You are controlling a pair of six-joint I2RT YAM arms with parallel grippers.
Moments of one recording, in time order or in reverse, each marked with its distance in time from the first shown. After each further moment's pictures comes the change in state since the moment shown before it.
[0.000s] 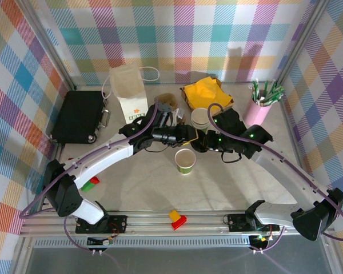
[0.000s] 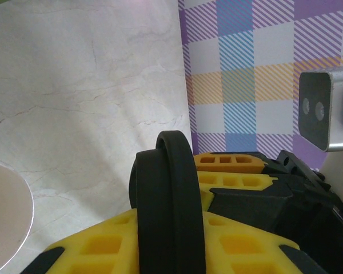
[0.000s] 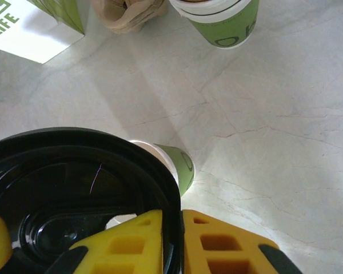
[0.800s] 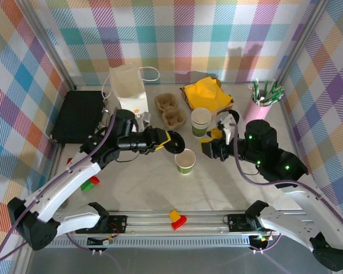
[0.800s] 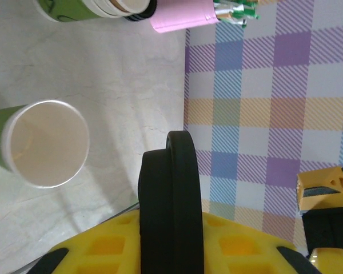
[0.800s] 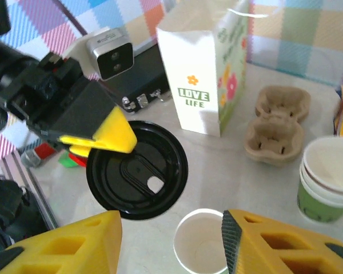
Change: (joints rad) left arm 0.164 -0.404 -0.195 -0.172 0.002 -0.105; right arm 0.069 -0.369 -0.139 0.365 -0.245 -0.642
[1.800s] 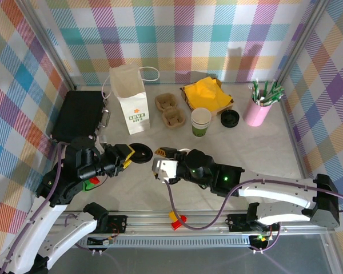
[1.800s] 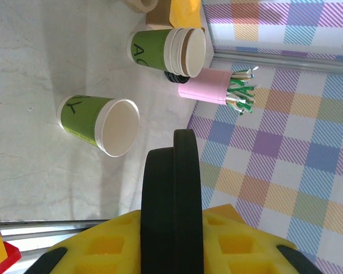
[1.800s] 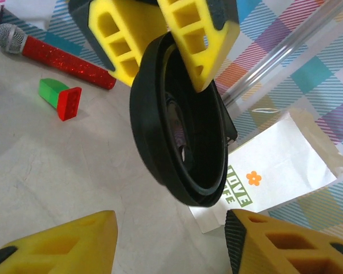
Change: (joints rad) left arm 0.120 -0.442 -0.115 -0.313 -0.174 -0.320; right arm 0.549 0.330 -0.206 0.632 0.428 -0.694
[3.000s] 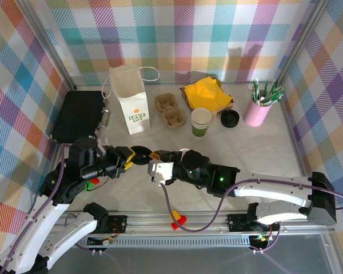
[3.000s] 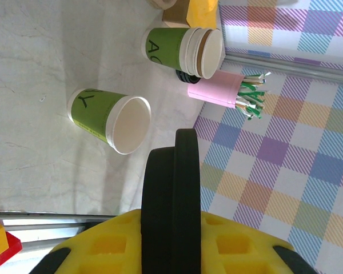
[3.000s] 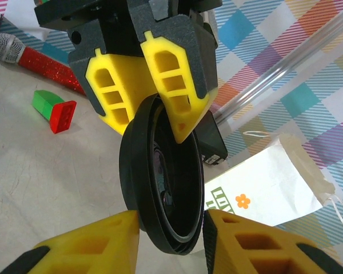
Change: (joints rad) left arm 0.000 0.004 -0.032 -0.005 0.011 -0.046; right arm 0.017 0.043 0.014 0.055 -0.003 -0.079
